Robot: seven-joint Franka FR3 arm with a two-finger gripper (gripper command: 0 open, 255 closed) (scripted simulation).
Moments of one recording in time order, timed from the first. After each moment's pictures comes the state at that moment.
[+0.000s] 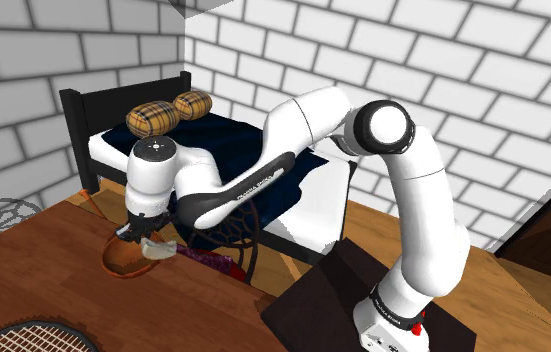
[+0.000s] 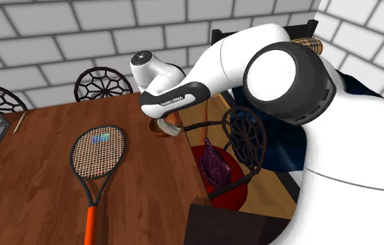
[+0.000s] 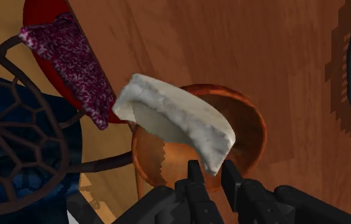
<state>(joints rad) 0.01 0.72 0.82 -1.71 -0.96 2.28 1.15</state>
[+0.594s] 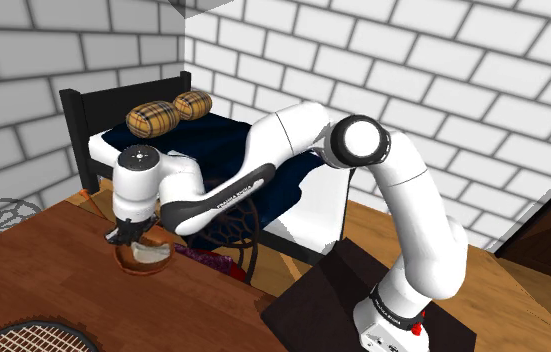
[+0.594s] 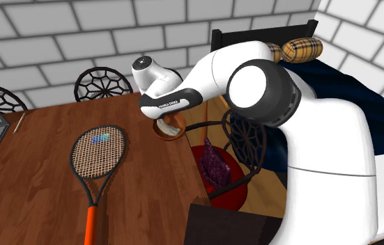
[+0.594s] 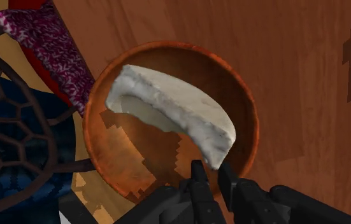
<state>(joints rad) 0.10 0.86 0.76 -1.53 -1.00 2.26 1.13</state>
